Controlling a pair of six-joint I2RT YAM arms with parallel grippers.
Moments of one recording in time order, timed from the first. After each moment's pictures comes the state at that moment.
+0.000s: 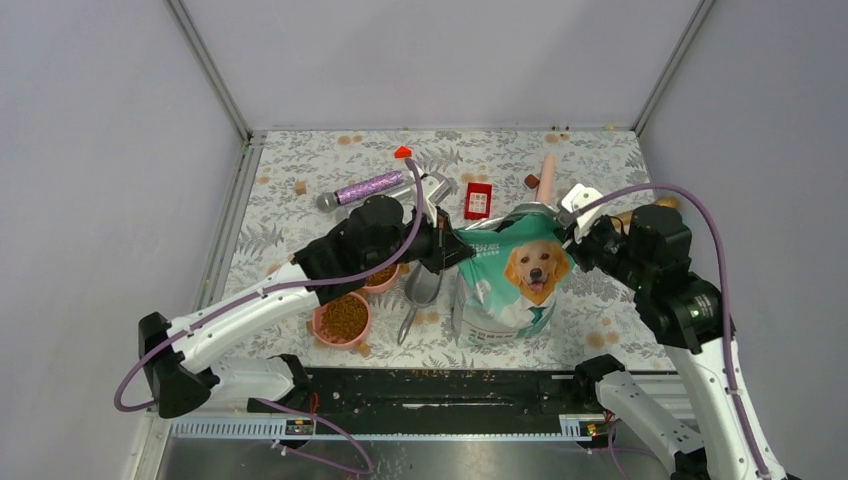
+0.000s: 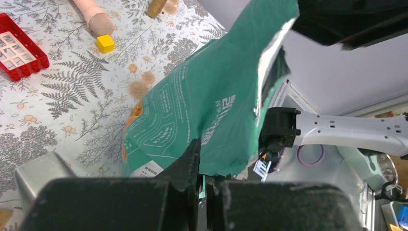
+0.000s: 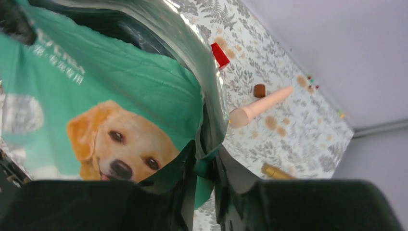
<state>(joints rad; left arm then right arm) -0.96 1.21 1.14 -0.19 0.19 -0.48 0.34 0.74 1.13 -0.76 -0.22 -0.42</state>
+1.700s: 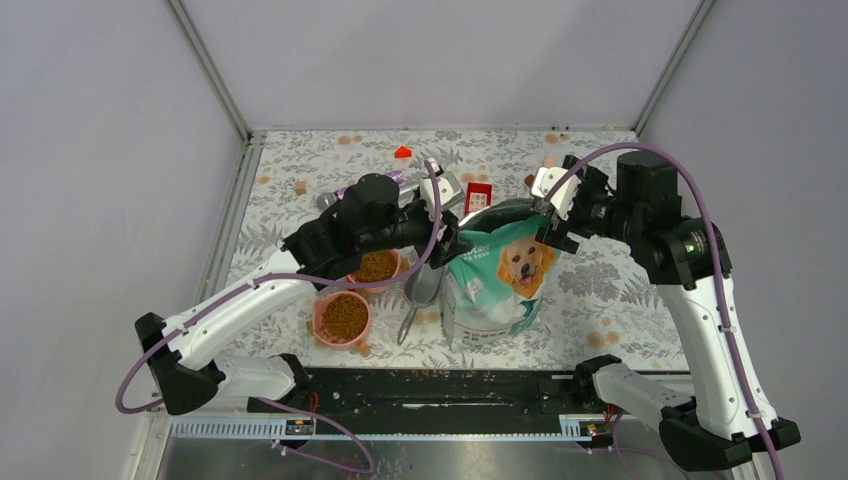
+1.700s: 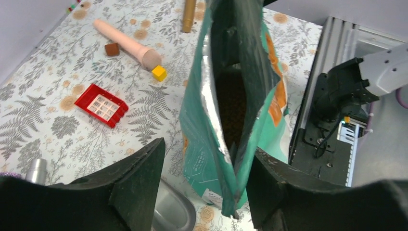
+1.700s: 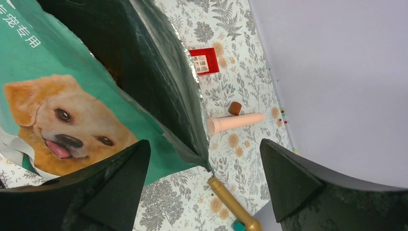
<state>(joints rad) -0.92 1.24 1.31 -0.37 0.24 0.04 0.31 1.05 1.50 -1.05 -0.38 -0.93</state>
